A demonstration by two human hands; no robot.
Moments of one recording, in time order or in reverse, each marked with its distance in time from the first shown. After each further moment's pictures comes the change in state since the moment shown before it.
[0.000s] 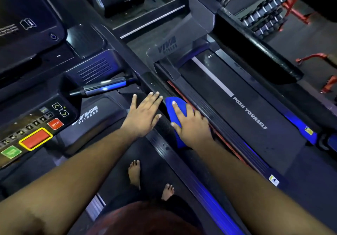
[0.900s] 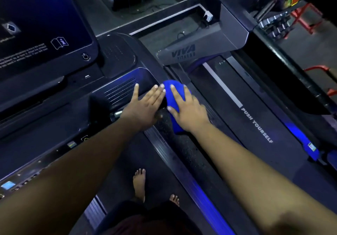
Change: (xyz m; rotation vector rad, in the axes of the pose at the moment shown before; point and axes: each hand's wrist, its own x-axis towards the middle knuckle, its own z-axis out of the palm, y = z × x) left_hand 0.066 -0.159 -0.030 0.186 -0.158 0.032; right_hand 0.183 -0.096 -0.030 0.130 -0.066 -0.009
